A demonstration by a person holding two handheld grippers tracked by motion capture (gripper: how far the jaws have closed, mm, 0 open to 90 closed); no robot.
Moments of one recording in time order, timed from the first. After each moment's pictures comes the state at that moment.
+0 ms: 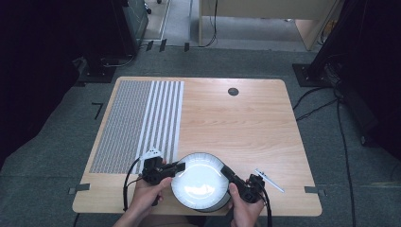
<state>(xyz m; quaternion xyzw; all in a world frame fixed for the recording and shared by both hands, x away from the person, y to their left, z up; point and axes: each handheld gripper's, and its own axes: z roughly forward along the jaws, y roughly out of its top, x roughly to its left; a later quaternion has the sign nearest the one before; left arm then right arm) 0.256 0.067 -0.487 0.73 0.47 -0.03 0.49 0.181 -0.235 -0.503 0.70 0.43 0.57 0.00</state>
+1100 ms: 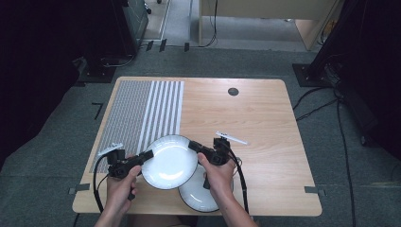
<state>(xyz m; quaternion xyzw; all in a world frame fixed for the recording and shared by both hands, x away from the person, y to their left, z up) 0.265 0.154 -0.463 0.62 0.59 0.02 0.51 0.282 -0.157 -0.456 0.62 0.56 0.55 -0.05</state>
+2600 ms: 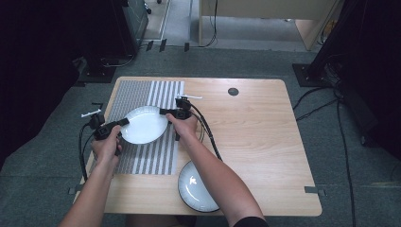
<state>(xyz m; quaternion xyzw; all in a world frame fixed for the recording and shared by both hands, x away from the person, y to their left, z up) 0.410 0.240 -0.493 0.53 0.70 0.05 0.48 0.474 -0.055 -0.504 0.56 0.63 0.53 -0.09</state>
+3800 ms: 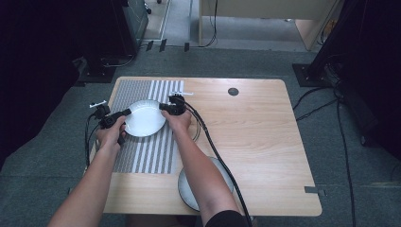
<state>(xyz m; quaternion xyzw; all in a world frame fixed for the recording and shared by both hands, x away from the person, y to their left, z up) 0.462 0.241 -0.517 0.52 0.70 0.09 0.47 0.508 -0.031 -0.525 0.56 0.66 0.51 0.02</state>
